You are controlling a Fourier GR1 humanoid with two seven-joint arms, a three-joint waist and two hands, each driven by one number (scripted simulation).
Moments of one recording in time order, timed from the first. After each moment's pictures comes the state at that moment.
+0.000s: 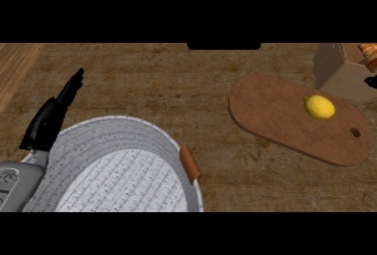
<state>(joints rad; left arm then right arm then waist) -0.28 0.52 -0.19 -1.40 0.00 0.13 0.00 -0.77 -0.48 -0.45 -1.11 1.21 0.38 0.41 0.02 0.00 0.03</state>
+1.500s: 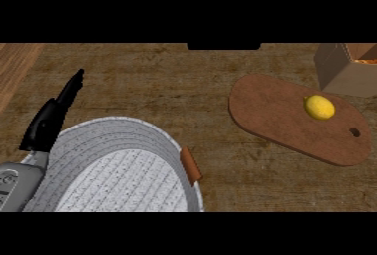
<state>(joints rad) -0.27 0.52 -0.19 -1.42 0.00 0.14 0.01 -0.79 -0.57 -1.03 -0.72 0.58 -0.03 -0.22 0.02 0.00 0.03</state>
